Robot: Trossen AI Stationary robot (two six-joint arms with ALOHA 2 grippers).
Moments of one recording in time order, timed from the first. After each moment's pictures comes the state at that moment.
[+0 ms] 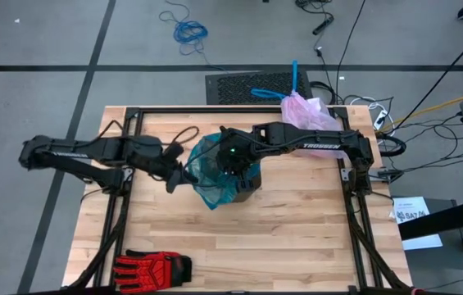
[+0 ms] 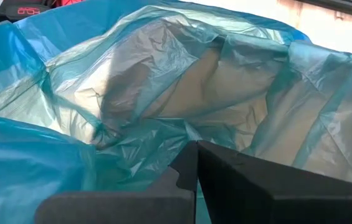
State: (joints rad) left arm -0.05 0.95 0.93 -0.44 0.18 -0.83; right arm -0.01 1.94 2.06 -1.06 -0.08 -0.22
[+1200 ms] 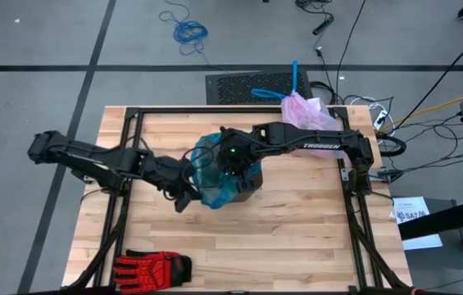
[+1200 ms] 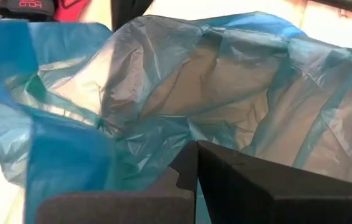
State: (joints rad) left arm -0.18 1.11 0.93 -0.50 0.12 -0.77; right arm -0.01 1.94 2.06 -1.07 -0.08 -0.24
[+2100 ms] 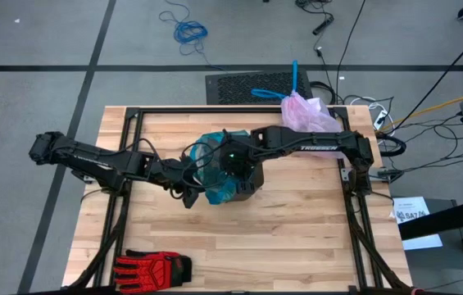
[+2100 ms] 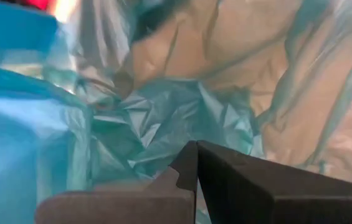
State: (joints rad) left arm -0.16 1.14 0.84 -0.40 -0.04 -0.77; right arm 0.00 1.94 1.99 -1.12 -0.04 -0.08
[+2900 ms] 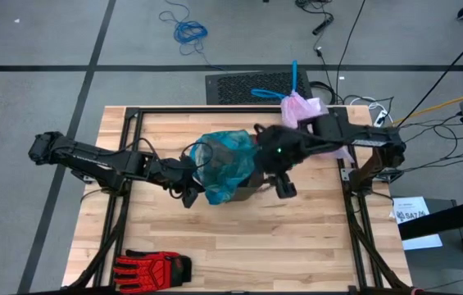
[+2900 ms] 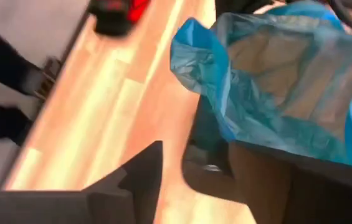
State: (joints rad) left arm -0.16 1.13 0.84 -0.40 -0.03 -0.78; right arm 0.09 1.68 2.04 -1.31 -0.12 -0.14
